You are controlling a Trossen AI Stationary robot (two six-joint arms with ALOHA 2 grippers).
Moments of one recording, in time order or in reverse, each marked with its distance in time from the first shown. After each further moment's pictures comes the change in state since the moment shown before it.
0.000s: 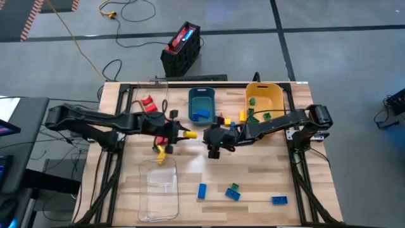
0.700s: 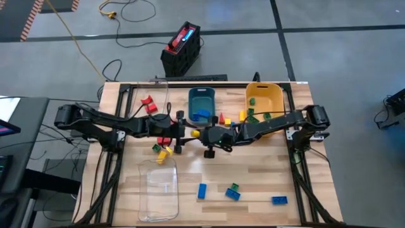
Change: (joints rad) left arm 0.026 0.161 -0.083 0.364 -0.030 0.053; right arm 0.000 0.033 0.019 0.159 0.005 -0.130
